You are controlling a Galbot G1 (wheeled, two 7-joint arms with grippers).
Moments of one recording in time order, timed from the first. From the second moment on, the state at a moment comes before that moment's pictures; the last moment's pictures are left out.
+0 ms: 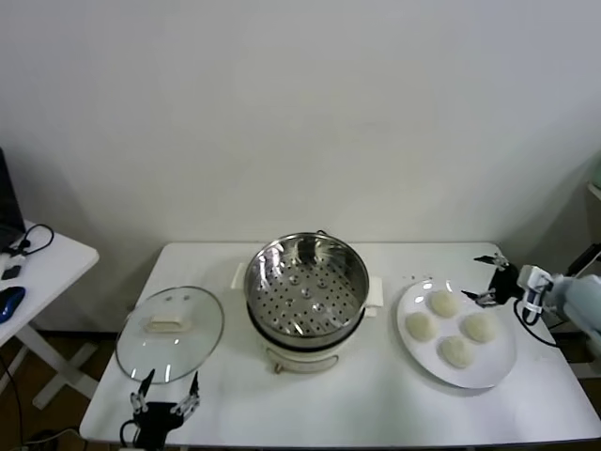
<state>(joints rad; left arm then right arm) 1.78 -1.50 -0.67 -2.00 0.03 0.04 0.03 -0.60 0.42 -0.03 1.45 0.02 -0.14 -0.84</state>
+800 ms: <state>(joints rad) 1.78 -1.51 -0.68 -2.00 0.04 0.04 0.03 0.10 0.74 -0.78 0.89 -0.07 0.06 -1.25</state>
